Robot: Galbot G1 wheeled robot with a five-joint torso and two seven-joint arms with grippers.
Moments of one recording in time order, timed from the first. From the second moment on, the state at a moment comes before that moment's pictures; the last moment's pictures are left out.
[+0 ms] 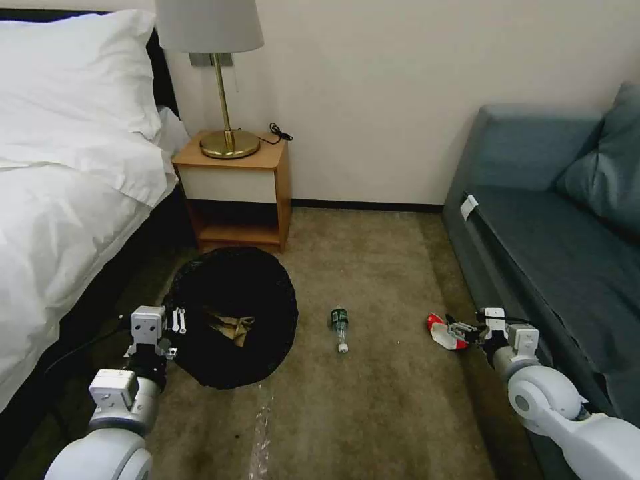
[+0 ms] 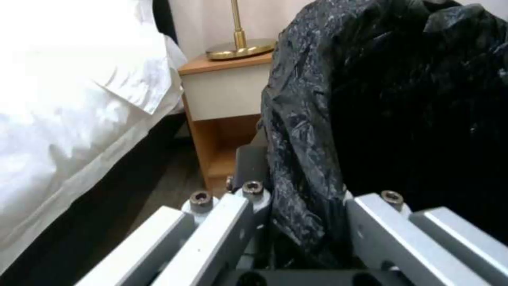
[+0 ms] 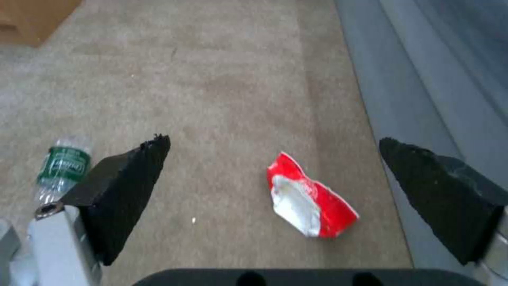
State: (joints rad) left arm 1.67 -1.19 -0.65 -2.32 -0.21 0.20 -0.16; right arm -1.23 0.68 0.21 1.75 0.93 -0.20 0.38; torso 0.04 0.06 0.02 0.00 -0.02
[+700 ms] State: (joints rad) left arm 1.69 -1.19 -0.64 -2.33 -0.20 0.19 -0.15; right arm -1.26 0.68 0.22 1.76 0.91 -0.19 0.39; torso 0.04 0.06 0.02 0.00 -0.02
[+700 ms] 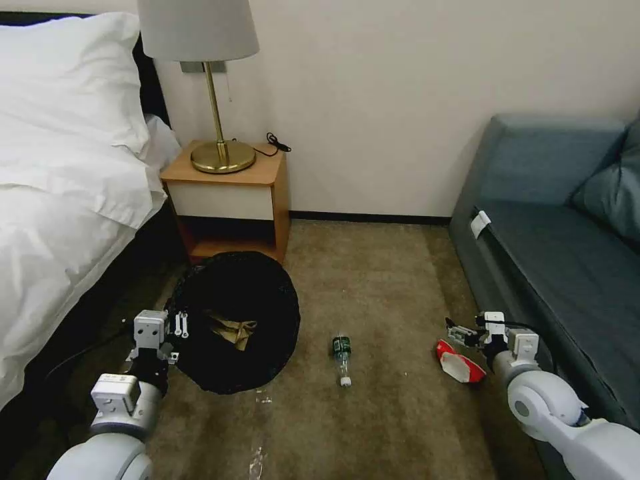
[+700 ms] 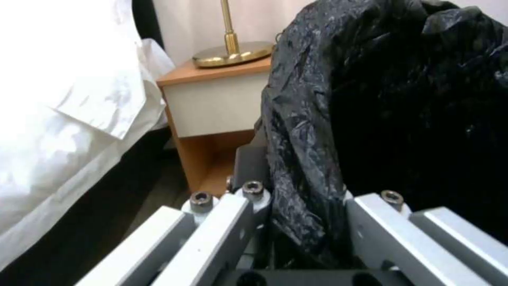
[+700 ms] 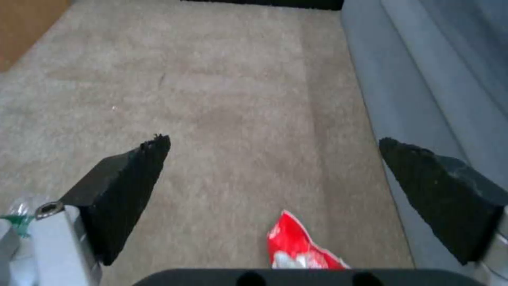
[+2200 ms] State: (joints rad) left arm 1.70 -1.22 -0.67 -2.25 -0.16 0.09 -0.10; right arm -1.42 0.59 0.29 1.65 0.66 -0.38 0.44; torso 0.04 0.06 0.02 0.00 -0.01
